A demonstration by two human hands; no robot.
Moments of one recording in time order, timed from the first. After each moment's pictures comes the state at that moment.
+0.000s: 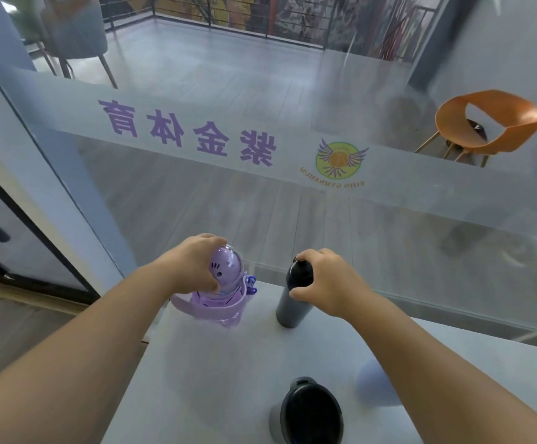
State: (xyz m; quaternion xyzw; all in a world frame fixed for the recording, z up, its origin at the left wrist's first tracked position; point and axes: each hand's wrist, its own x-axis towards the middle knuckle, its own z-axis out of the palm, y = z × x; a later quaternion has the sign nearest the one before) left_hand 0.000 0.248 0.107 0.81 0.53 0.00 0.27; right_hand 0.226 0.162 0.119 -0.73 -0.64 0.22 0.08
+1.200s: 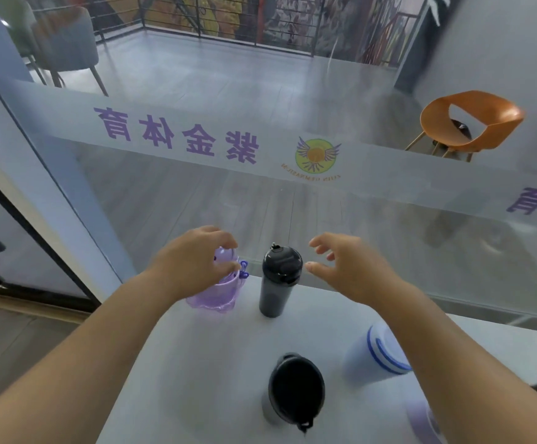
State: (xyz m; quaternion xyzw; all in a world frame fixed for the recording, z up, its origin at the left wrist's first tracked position) left_hand 0.015 0.194 0.145 0.85 0.47 0.14 0.19; right_hand 0.259 0.121 0.160 -0.72 -0.66 0.16 0.13
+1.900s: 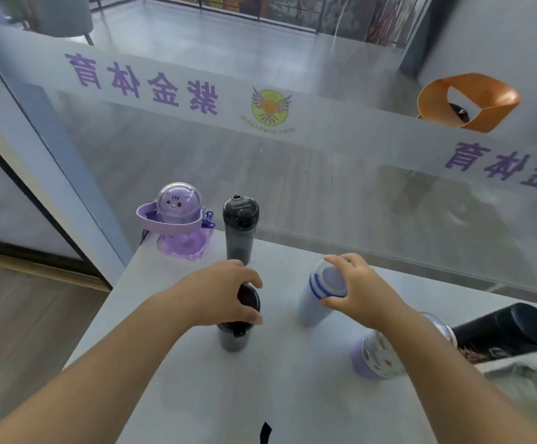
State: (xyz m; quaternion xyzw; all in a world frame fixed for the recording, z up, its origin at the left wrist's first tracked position) left_hand 0.089 0.050 0.129 0.84 0.44 -0.04 0.31; right_hand 0.341 -0.010 0.106 -0.73 -0.65 0.19 0.06
